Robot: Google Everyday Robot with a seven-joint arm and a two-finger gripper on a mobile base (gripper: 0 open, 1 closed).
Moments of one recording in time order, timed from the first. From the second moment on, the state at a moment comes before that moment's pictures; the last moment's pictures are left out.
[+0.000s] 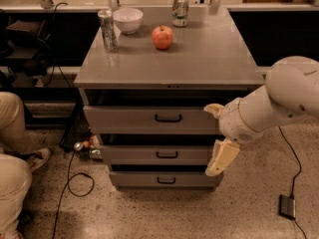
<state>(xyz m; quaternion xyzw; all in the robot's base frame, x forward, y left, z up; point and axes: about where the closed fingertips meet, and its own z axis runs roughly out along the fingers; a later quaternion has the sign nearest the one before) 0.475 -0.129 0.774 -0.66 0.70 0.09 0.25</state>
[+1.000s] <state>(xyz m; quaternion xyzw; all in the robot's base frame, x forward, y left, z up) 0.565 -0.183 0.721 -0.70 0.66 -0.02 0.28</state>
